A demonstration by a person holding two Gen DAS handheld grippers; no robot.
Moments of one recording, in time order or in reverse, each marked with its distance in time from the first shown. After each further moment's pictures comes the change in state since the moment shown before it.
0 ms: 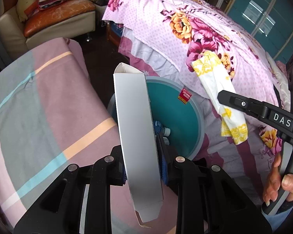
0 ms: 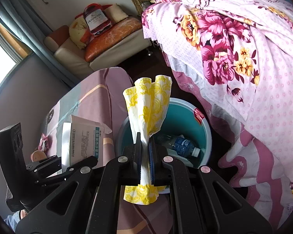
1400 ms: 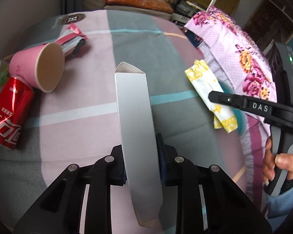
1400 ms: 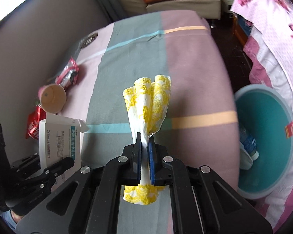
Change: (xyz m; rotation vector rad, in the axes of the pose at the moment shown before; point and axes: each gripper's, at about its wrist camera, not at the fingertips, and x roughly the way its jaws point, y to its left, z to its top) left arm -0.105 0.173 -0.159 -0.425 -0.092 0.126; right arm 0.103 0.195 -0.069 -0.386 0.296 0.124
